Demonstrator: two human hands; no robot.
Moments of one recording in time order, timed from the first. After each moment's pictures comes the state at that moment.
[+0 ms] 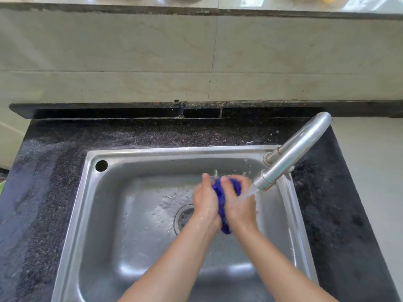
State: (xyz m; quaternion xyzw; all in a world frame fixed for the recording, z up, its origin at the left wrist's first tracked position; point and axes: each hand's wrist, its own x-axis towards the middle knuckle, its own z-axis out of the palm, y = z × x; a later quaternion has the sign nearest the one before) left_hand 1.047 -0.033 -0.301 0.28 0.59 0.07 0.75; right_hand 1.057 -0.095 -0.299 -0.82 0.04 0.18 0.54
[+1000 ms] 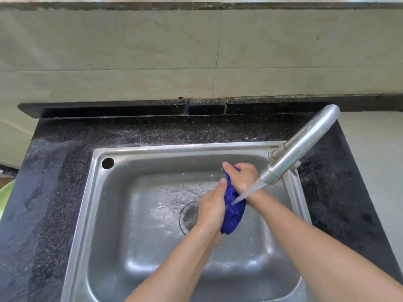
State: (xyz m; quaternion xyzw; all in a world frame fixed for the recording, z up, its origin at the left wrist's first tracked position) left_hand 1.016 -0.041 -0.300 0.41 0.51 -0.03 0.76; right_hand 1.121 -0.081 -0.324 -0.87 -0.02 0.28 0.40
